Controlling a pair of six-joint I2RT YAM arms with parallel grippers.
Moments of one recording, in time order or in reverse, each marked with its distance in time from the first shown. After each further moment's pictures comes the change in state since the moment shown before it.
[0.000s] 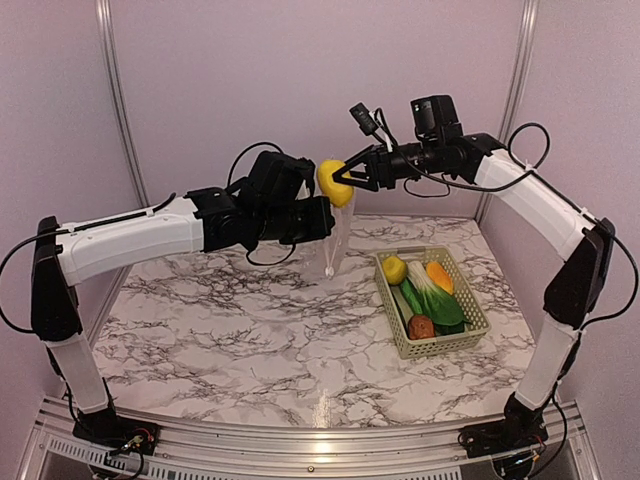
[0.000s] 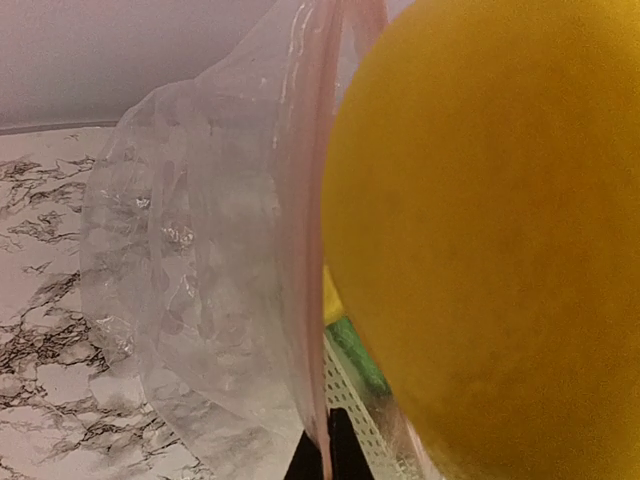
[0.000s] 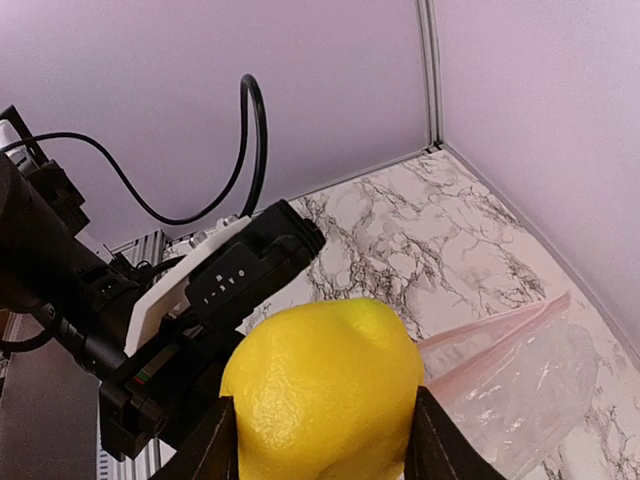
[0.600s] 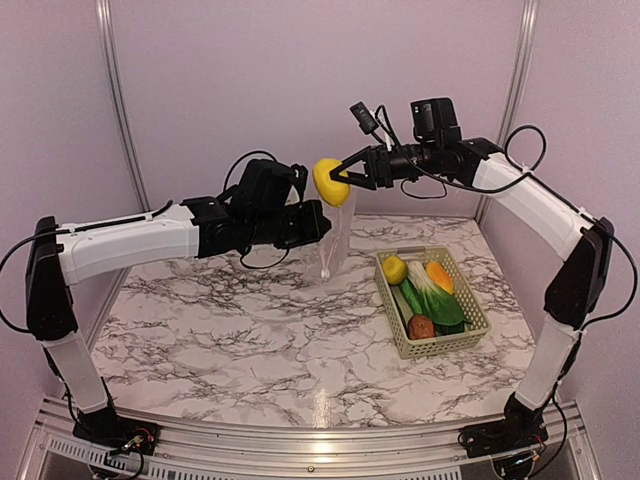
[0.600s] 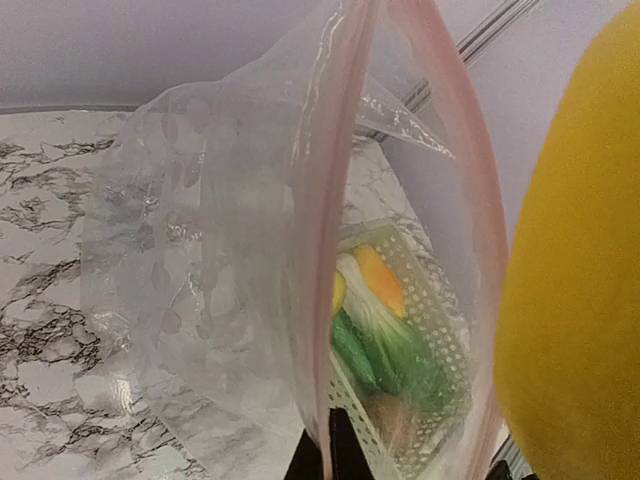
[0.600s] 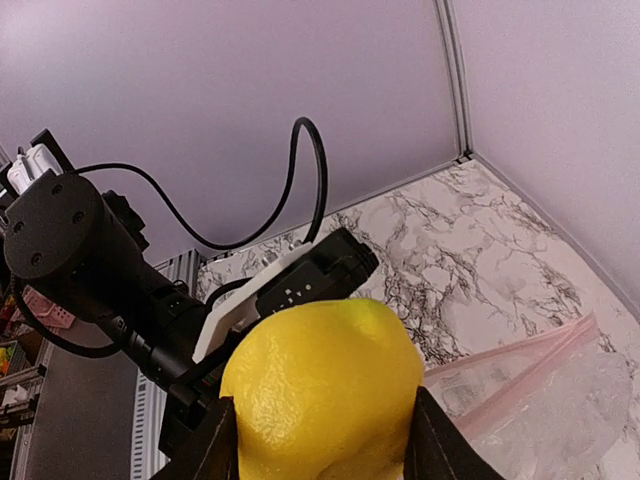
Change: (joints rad) left arm 0.039 -0.023 -0.108 0.107 0.085 -0.031; right arm 0.001 -0.003 -0.037 0.097 -0.080 0.105
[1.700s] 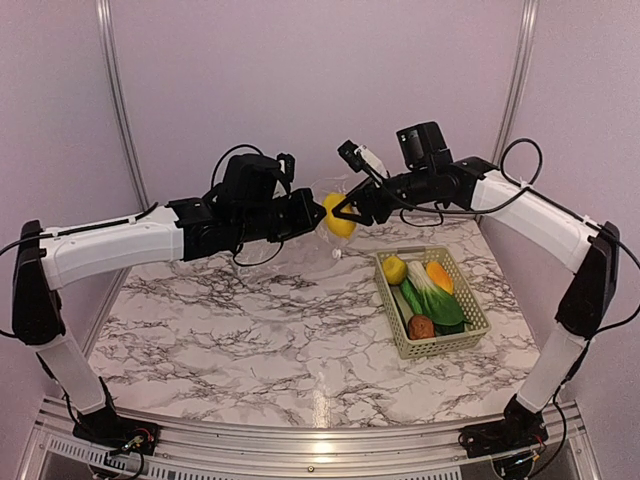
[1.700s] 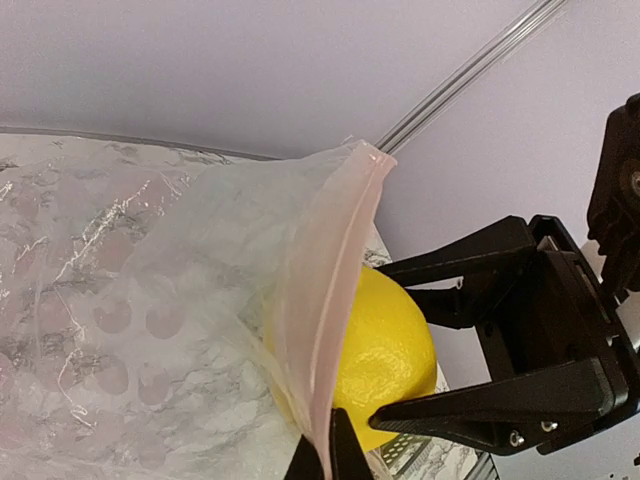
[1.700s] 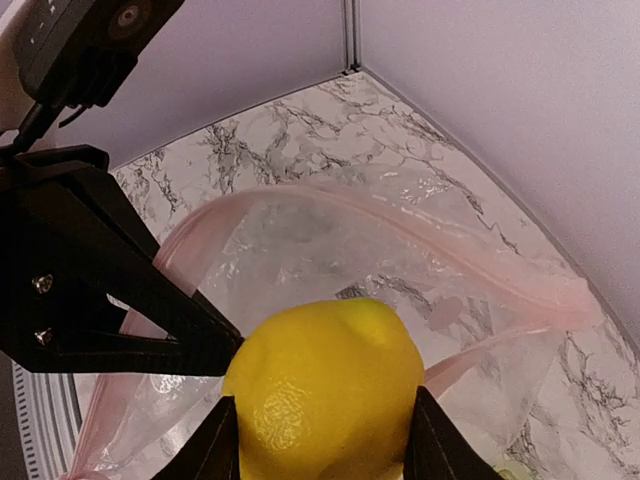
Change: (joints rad) left arm 0.000 -0.084 -0.074 0.120 -0.020 -0.046; right arm 0.082 -0.086 -0.207 -0.043 0.406 -0.167
